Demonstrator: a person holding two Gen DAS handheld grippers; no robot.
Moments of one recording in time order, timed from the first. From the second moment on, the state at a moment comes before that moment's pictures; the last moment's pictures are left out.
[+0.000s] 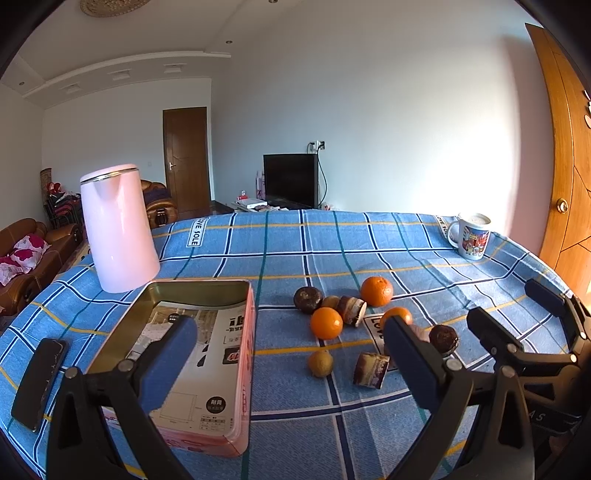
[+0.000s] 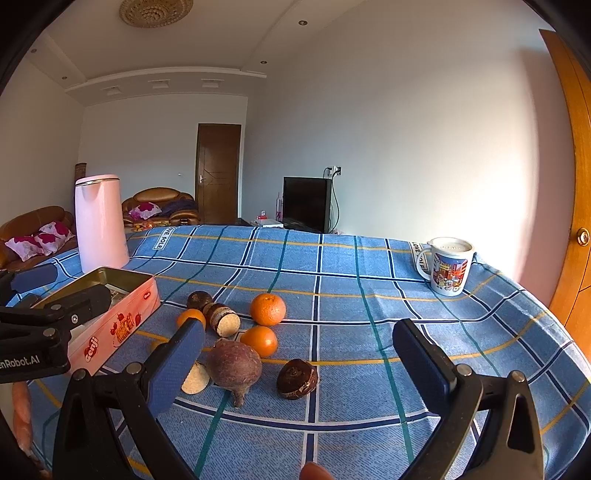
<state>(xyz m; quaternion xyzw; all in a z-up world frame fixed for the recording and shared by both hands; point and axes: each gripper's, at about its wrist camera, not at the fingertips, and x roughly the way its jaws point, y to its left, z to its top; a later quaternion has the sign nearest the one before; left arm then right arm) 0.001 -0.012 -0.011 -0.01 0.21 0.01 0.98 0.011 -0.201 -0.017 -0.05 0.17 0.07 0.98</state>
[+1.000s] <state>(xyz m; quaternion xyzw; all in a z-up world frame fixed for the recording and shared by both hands) 0.055 -0.060 -0.067 0.03 0.35 -0.11 0.93 0.078 -0.226 -0.067 -0.01 0.36 0.16 0.92</state>
